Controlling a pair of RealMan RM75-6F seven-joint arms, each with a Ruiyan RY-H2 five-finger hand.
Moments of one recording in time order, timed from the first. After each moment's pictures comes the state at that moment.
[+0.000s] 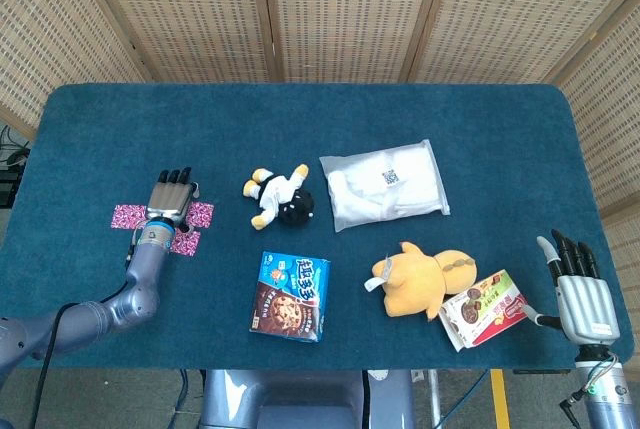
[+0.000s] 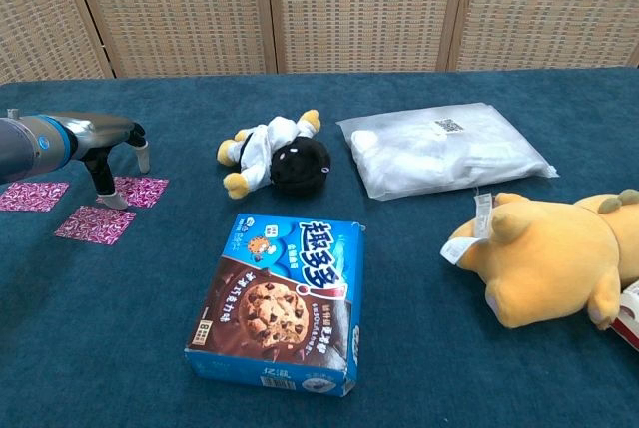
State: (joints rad) left arm -0.95 -1.62 -0.11 -1.13 0.39 0.80 0.73; right arm 0.11 -1.22 0.08 -1.55 -1.42 1.41 -0.08
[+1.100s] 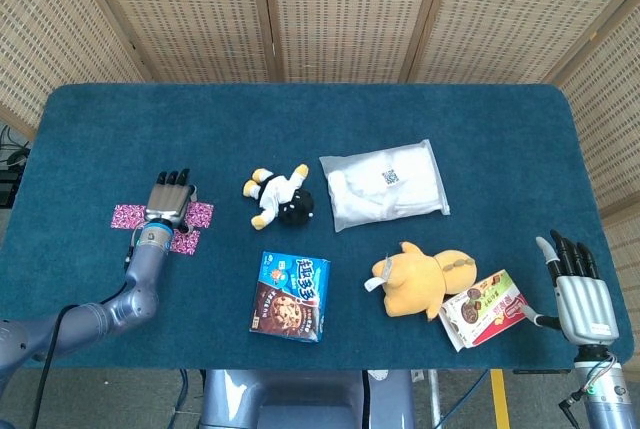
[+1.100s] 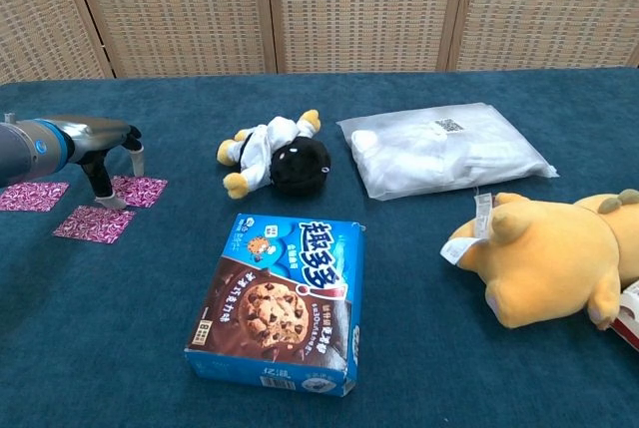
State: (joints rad) left arm -0.93 -1.63 -0.12 -1.11 0.39 0.80 0.73; right arm 0.10 -1.22 0.08 -1.56 -1.42 1.41 -0.08
